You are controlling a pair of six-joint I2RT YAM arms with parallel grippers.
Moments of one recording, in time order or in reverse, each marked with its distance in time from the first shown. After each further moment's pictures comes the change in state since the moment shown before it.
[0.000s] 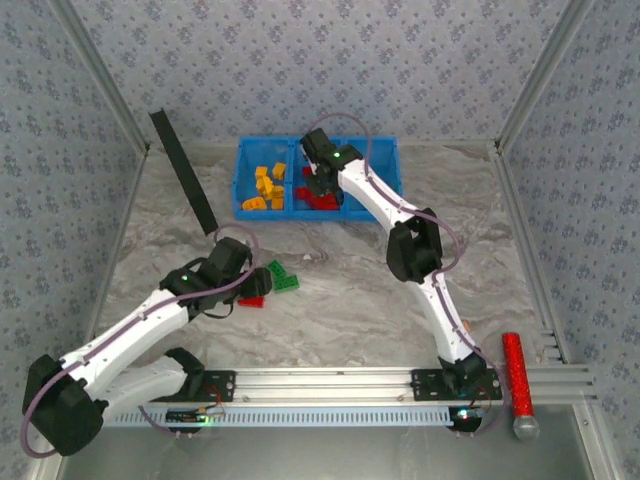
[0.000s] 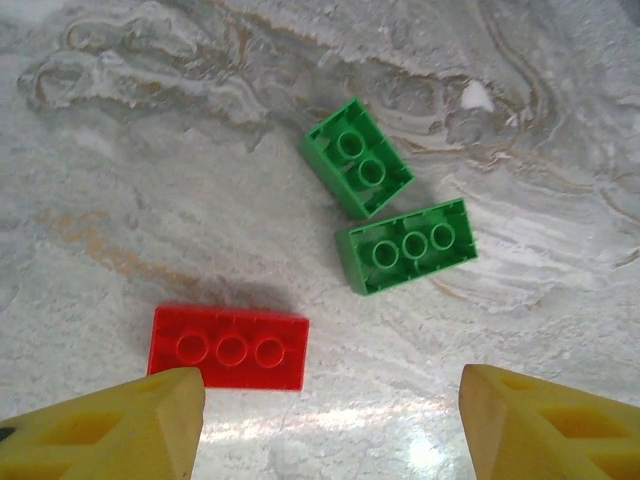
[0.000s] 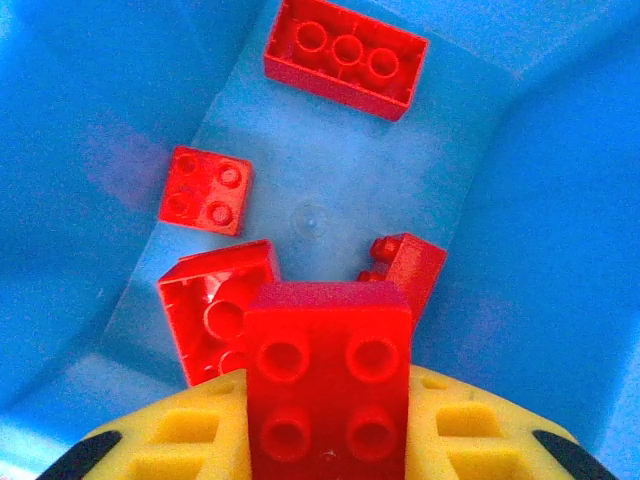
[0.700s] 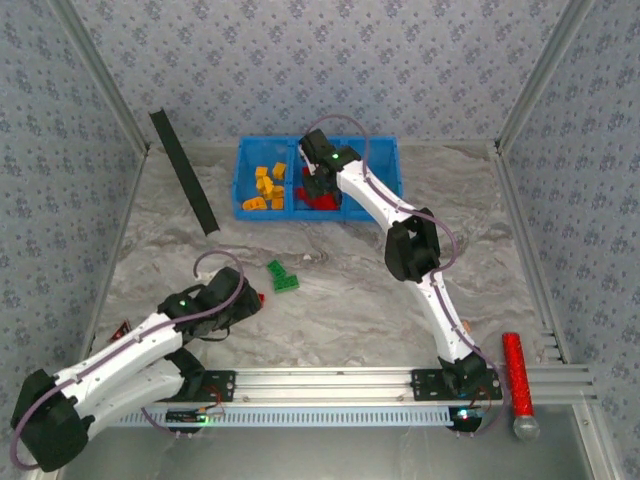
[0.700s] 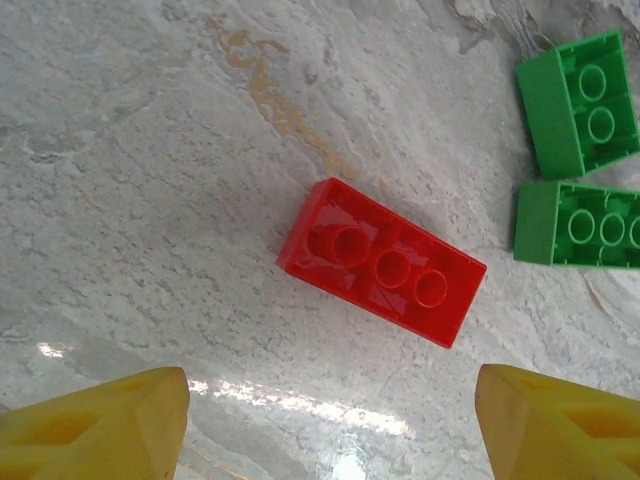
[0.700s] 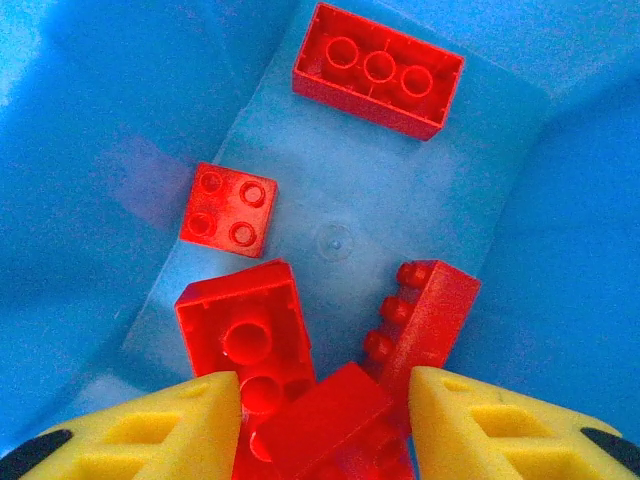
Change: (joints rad) left arm -0.066 -0.162 -0.232 -0.020 -0.119 -0.399; right arm -0.002 0.021 0.010 0.031 -0.032 -0.023
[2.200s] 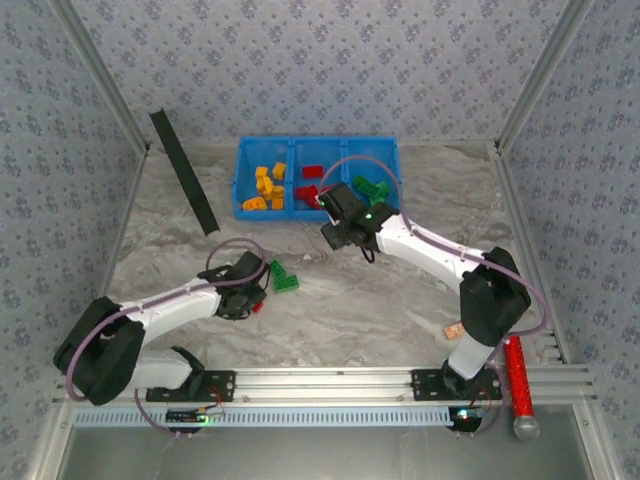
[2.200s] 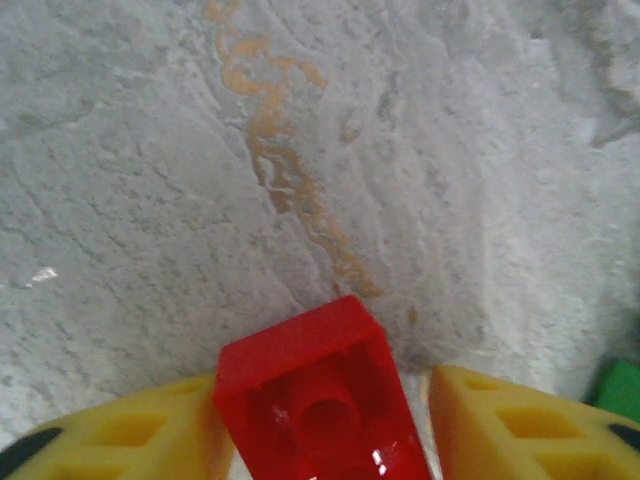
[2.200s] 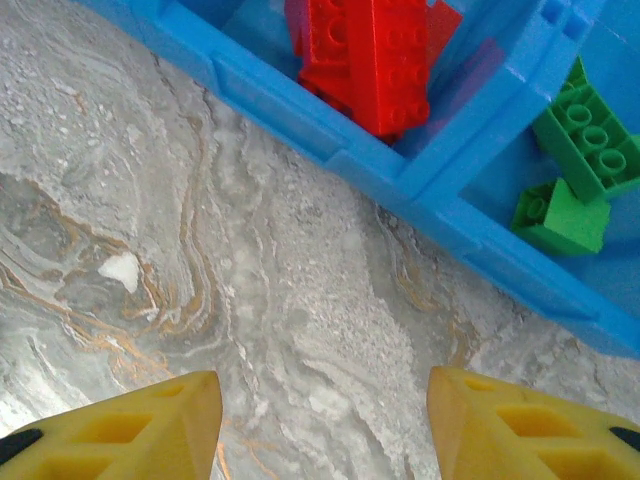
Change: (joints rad) left arm 0.064 0.497 0.098 0.198 -0.003 -0.179; right arm 0.166 -0.809 -1.093 0.340 0.141 -0.009
